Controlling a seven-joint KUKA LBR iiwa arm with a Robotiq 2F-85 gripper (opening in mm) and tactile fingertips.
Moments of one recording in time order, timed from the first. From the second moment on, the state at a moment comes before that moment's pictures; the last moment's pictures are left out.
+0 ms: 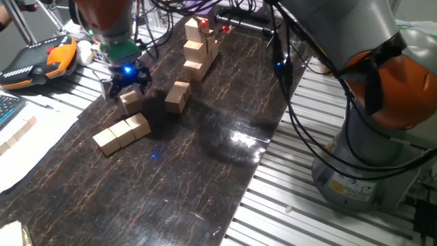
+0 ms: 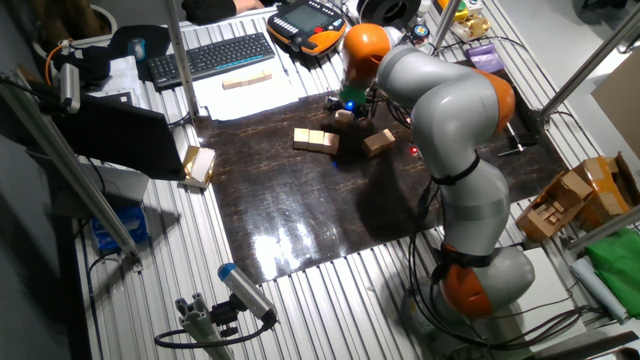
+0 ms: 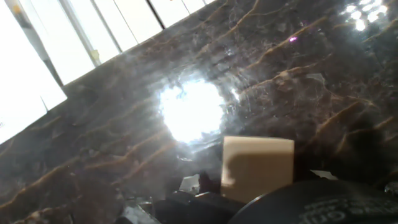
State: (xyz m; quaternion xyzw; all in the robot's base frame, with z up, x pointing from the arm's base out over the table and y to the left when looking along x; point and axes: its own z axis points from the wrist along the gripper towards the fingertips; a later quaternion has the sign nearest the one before) arm 0.691 0.053 0.058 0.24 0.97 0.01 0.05
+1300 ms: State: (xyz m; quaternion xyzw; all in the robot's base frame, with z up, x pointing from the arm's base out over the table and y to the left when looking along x) arm 0.661 0.036 0.087 0.29 0.96 0.01 0.01
